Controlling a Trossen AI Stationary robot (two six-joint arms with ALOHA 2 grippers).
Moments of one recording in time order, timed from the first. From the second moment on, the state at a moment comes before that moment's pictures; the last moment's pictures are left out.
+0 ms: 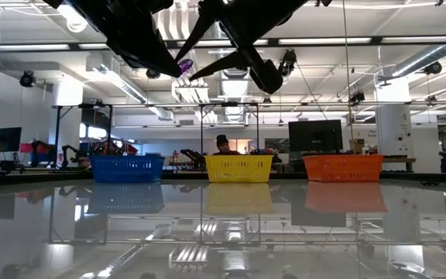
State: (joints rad) left arm -0.20 1.34 0.89 -0.23 -0.17 -0.14; right arm 0.16 1.80 1.31 -0.10 0.26 1.27
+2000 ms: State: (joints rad) left arm -0.17 1.34 0.88 -0.24 -0.17 -0.11; right arm 0.16 1.80 1.32 -0.09 0.23 1.17
